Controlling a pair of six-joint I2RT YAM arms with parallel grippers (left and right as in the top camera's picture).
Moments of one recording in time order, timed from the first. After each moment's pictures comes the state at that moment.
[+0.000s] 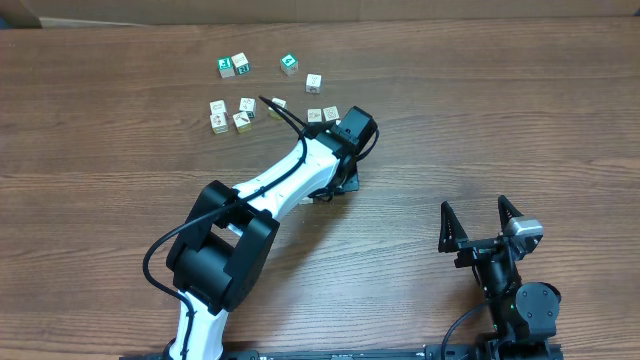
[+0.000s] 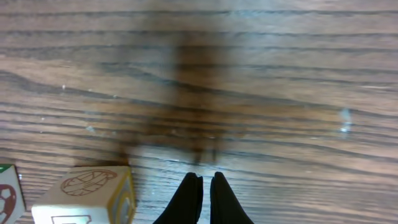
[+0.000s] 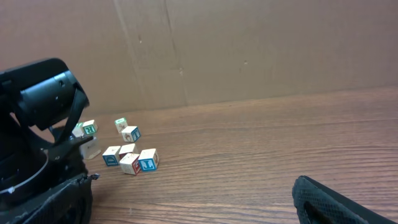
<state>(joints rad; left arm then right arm) -0.64 2.09 1.50 -0.83 -0.10 -0.75 0.06 0.01 0.02 -0.03 -0.10 0.17</state>
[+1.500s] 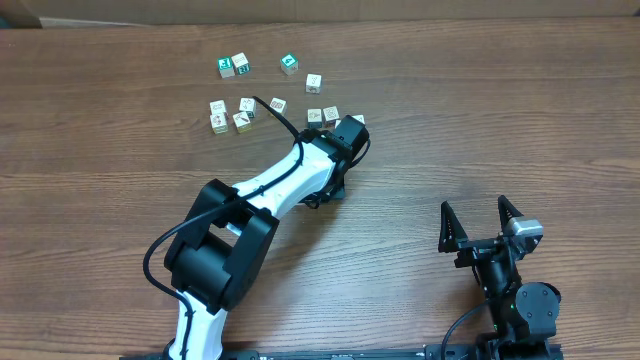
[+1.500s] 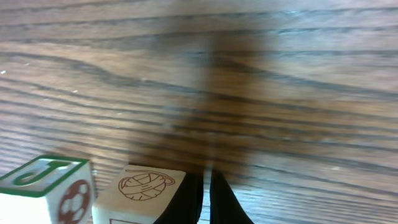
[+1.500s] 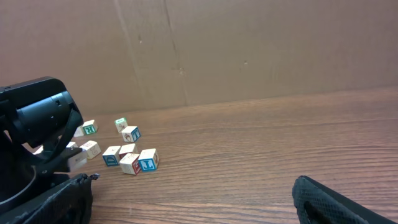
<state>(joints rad) -0.62 2.09 1.44 -0.87 -0.22 -0.70 0.06 0.01 0.02 -0.03 -0.10 0.17</state>
